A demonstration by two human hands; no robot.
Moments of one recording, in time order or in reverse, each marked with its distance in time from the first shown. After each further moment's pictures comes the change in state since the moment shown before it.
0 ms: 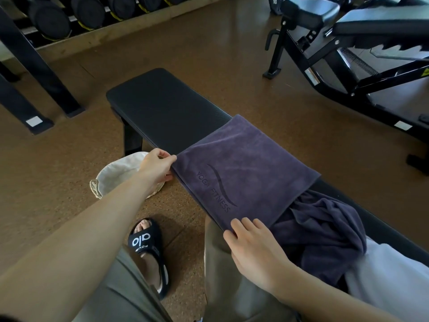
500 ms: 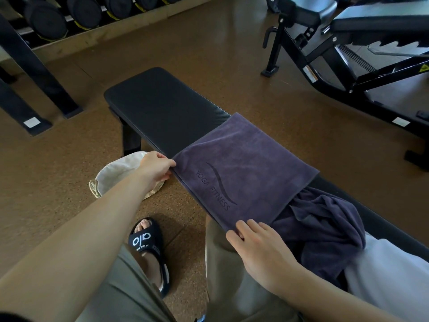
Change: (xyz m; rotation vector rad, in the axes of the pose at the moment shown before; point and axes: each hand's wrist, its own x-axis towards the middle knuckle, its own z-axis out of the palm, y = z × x) left_hand 0.004 0.003 -0.001 0.119 -0.011 -0.024; right_hand -0.013 0.004 -0.004 0.013 0.134 0.008
